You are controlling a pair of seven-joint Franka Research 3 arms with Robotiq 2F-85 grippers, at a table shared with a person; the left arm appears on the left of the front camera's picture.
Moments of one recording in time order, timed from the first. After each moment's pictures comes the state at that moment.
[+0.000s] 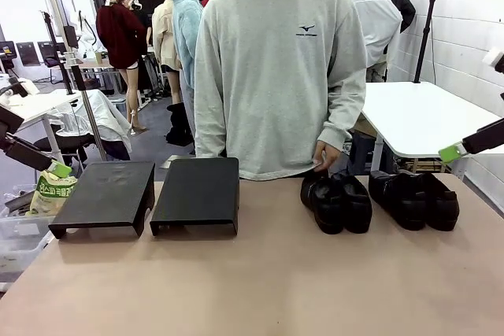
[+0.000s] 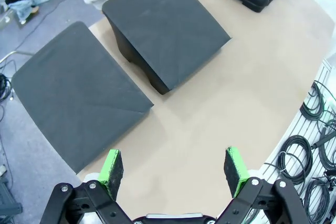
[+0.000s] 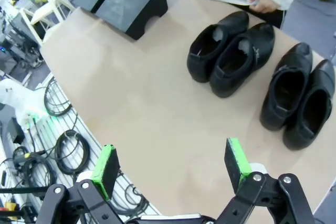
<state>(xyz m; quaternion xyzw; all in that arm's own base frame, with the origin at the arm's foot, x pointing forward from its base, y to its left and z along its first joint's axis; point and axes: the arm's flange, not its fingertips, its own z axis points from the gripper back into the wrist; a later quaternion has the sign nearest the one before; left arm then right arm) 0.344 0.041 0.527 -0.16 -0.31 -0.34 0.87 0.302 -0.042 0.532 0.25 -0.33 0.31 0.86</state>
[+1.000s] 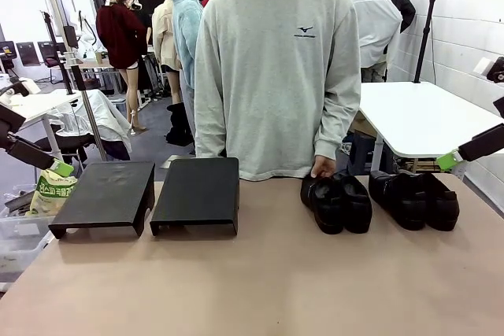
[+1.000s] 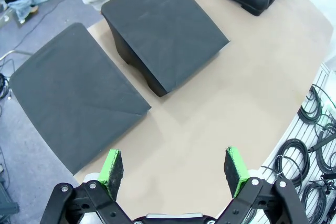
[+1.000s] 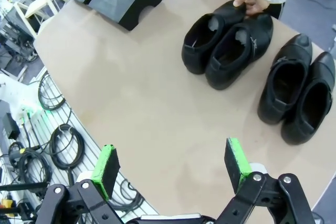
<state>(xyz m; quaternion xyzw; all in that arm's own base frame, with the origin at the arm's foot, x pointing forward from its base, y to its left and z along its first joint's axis) 0.344 0.038 0.527 -0.16 -0.31 -0.33 0.88 0.307 -0.040 0.525 0.23 -0.31 0.31 0.86</state>
